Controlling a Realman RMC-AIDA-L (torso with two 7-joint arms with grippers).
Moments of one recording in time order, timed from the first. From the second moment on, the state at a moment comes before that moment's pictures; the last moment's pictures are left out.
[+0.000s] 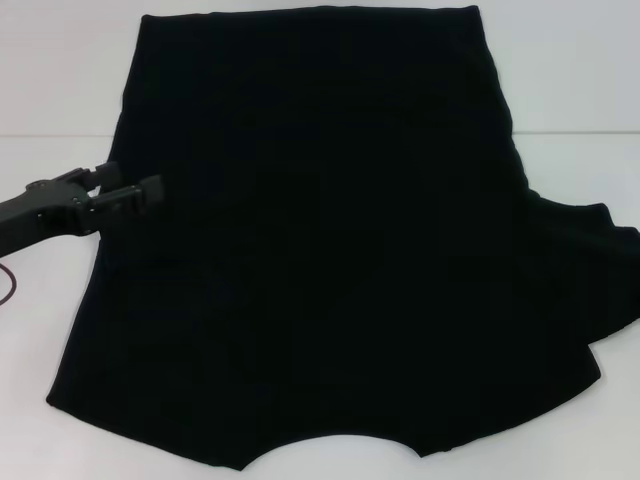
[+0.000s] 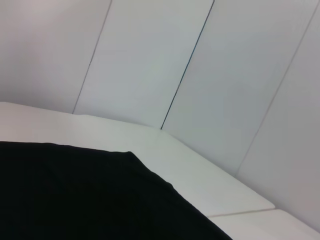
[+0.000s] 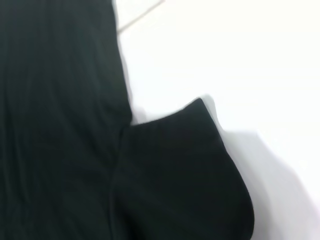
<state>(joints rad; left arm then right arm) -0.50 -2.09 0.34 0.78 2.00 1.52 -1.61 0.66 1.84 -0.47 -0.56 -2.57 -1.26 2.60</state>
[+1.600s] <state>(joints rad) -0.50 -2.08 0.31 0.77 1.94 1.53 -1.62 0.86 1.96 -0.82 -0.57 -2.41 -1.25 2.30</state>
